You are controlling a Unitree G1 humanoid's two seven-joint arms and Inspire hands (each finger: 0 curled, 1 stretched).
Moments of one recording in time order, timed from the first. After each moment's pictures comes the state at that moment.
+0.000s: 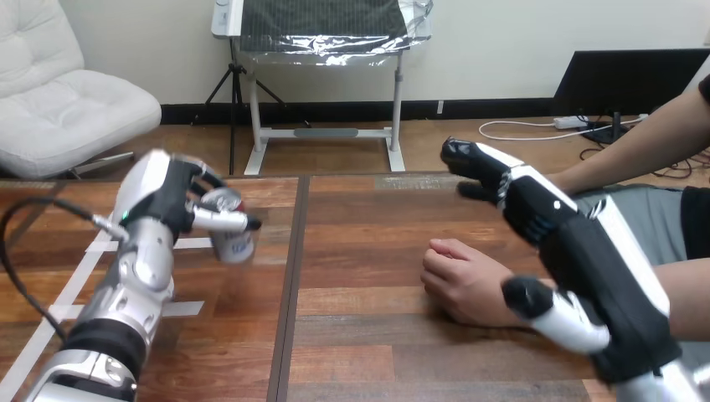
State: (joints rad) left arm -0.74 0.37 -0.19 1.11 0.37 -0.09 0.18; right arm 0.29 -0.30 -0.01 -0.37 0.08 -0.46 0.30
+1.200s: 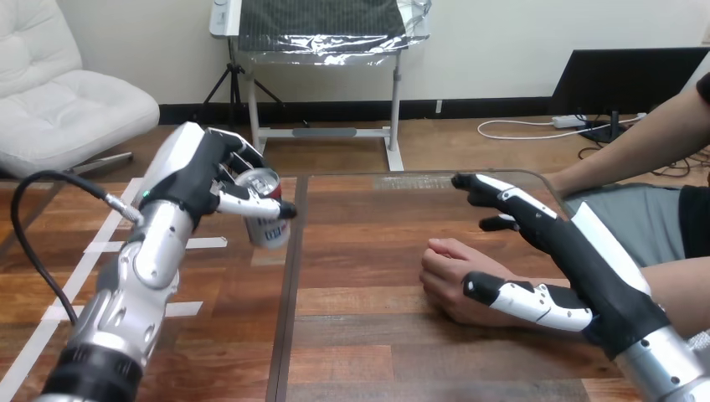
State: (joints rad) left arm -0.56 0.40 -0.18 0.59 0.37 0.01 0.00; right arm 0.10 -0.42 -0.06 -0.01 -0.10 -0.49 0.31
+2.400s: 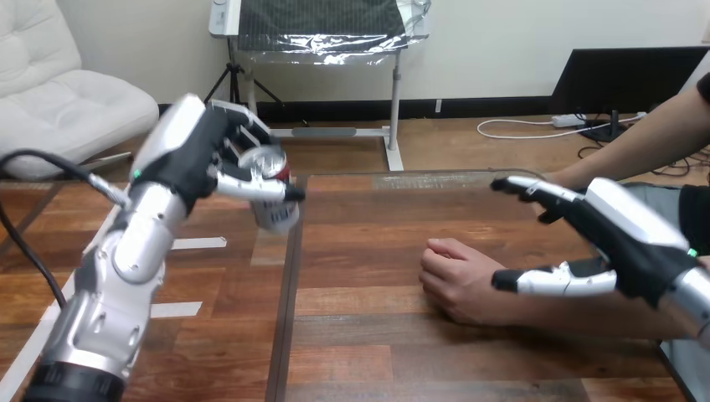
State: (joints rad) left arm -0.46 0.43 -0.12 0.24 0.37 0.11 -0.11; right arm -0.18 -0.66 -0.04 0.37 -0.34 -0.55 0.30
